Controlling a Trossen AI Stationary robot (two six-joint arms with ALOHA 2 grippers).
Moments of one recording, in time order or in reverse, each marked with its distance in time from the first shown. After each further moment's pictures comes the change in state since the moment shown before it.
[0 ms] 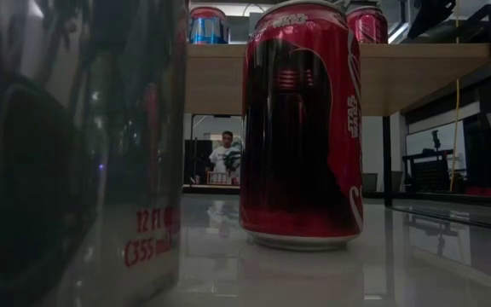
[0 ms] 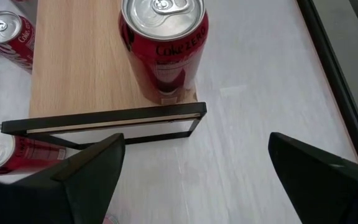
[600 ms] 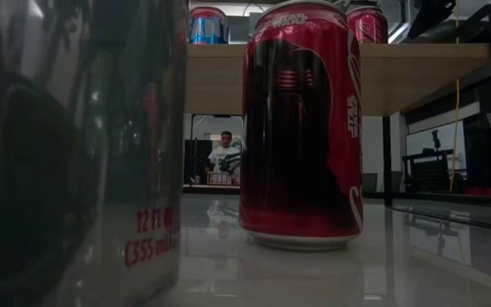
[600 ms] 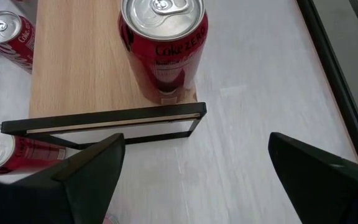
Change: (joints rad) left arm -0.022 -0.021 0.074 -0.068 0.138 0.038; right arm 0.000 0.000 0.000 0.000 0.000 0.000
